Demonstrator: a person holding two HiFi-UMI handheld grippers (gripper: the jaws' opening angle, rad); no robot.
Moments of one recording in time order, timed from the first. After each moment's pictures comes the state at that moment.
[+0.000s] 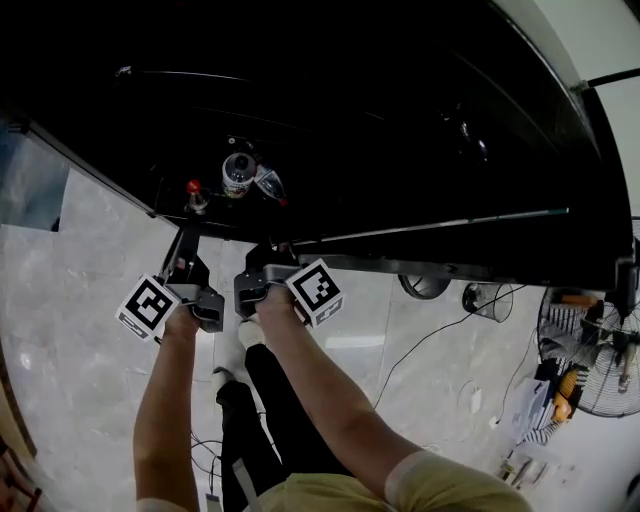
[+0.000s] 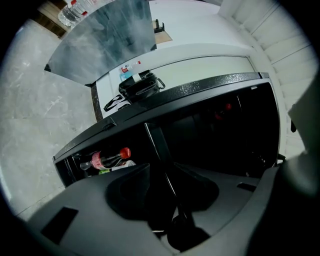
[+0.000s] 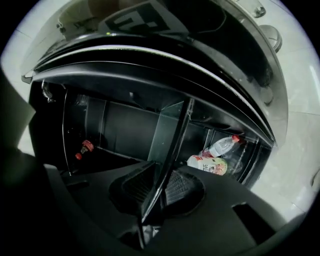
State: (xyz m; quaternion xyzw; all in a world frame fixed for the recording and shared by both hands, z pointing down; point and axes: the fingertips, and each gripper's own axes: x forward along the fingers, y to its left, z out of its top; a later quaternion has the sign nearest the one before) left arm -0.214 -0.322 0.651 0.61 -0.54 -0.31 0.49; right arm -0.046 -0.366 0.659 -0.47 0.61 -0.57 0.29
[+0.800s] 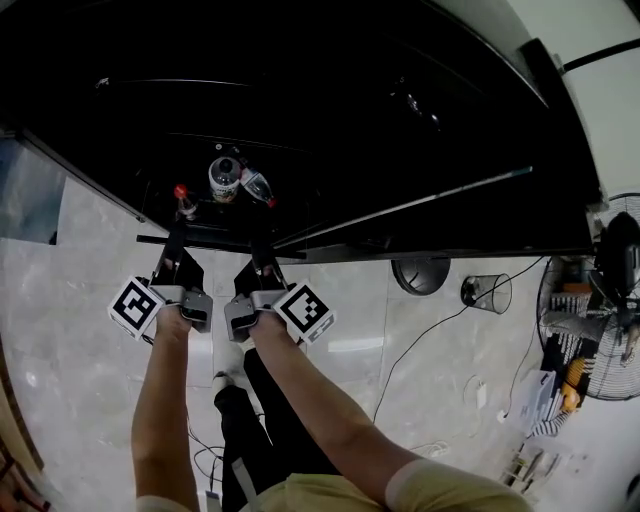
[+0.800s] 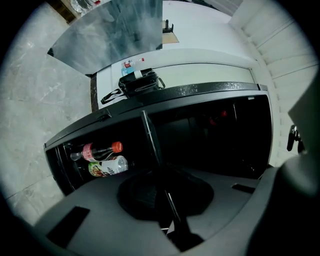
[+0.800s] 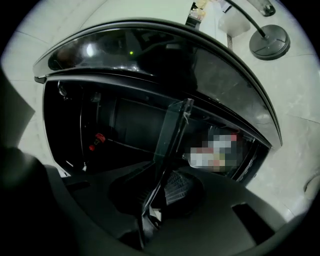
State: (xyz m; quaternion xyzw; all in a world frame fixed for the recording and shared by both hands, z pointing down) left arm -0.208 -0.330 0.650 0.61 -0.50 -0.35 0.50; right arm -0.048 -0.332 0.652 -0.44 0.64 -0.57 0.27
